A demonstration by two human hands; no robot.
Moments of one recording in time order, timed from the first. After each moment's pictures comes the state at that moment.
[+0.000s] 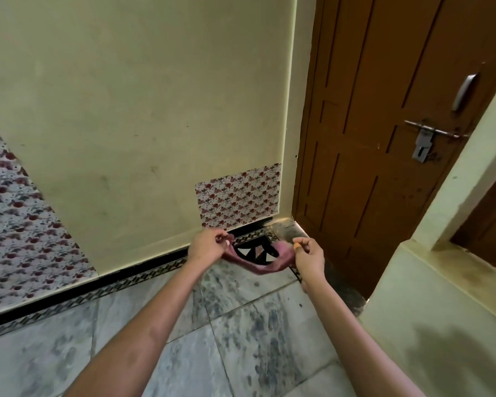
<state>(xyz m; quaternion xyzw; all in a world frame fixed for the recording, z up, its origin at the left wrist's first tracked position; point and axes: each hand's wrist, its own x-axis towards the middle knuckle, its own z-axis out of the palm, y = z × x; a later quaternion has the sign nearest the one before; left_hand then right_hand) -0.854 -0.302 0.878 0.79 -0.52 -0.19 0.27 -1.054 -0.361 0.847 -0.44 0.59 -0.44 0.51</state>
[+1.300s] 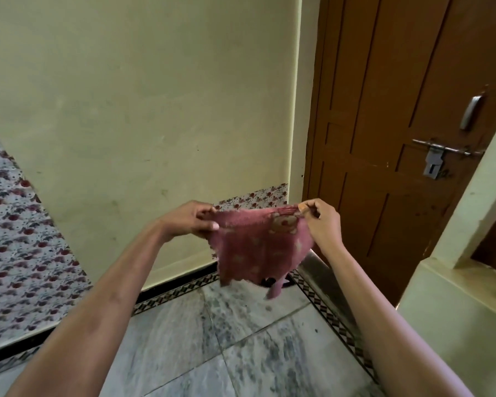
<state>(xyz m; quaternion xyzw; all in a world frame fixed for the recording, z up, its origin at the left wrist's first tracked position) -0.735 -0.307 0.981 0.63 -0.63 -0.35 0.30 -1.009 -0.404 0.933 -0.66 0.51 -0.46 0.31</state>
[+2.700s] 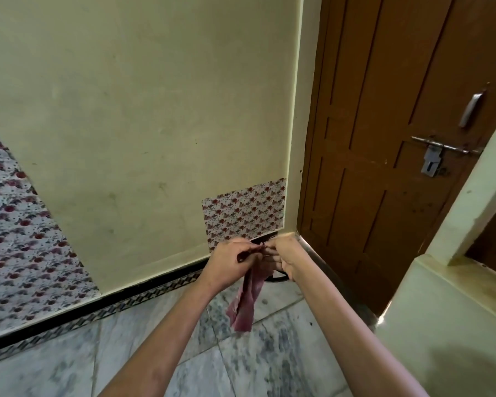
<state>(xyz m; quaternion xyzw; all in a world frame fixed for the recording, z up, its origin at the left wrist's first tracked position) -0.833 -0.283 0.903 0.62 -0.72 -0.08 0.32 -0.964 -0.357 0.916 -0.43 0.53 -0.27 0.68</state>
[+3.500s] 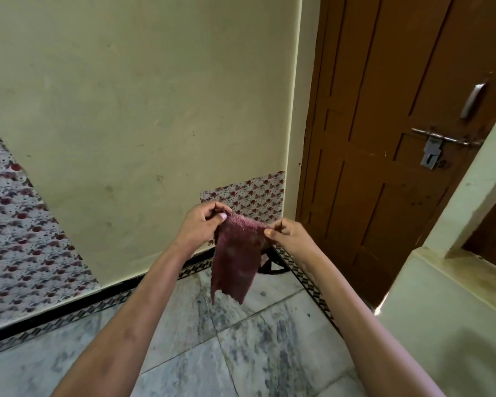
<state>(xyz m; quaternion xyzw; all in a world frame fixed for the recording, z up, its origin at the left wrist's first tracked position) -0.798 -0.294 0.942 0.65 -0.52 -0.25 0.49 -0.994 -0.364 0.909 -0.69 0.44 -0.28 0.50</state>
